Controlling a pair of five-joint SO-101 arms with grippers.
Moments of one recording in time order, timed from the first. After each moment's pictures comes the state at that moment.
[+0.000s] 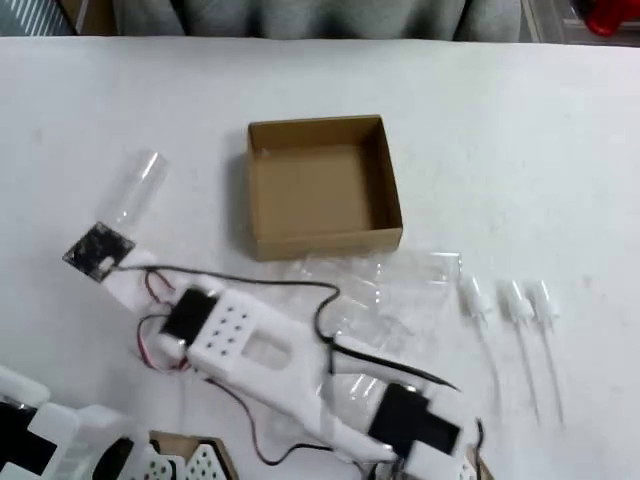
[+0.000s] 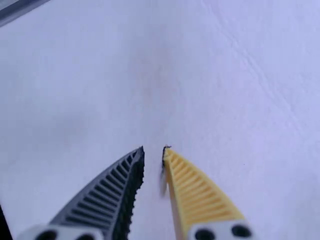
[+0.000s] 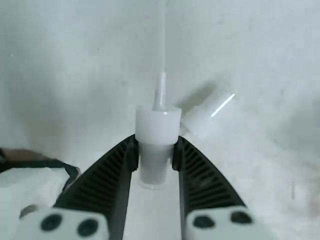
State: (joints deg) left arm -73.7 -3.9 15.3 48.7 -5.9; right arm -67.0 3.6 7.3 60.3 -4.4
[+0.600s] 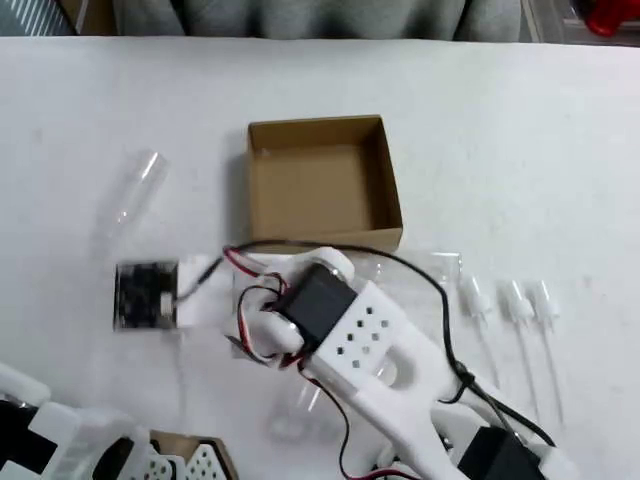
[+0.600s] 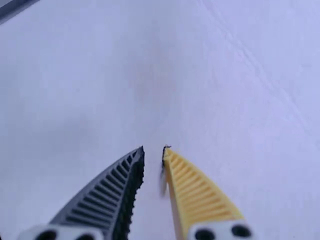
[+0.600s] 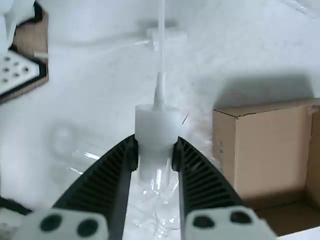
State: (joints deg) left arm -72.9 -3.9 21.2 42.2 -9.0; right arm -57.8 -21.7 7.3 88.7 44.8
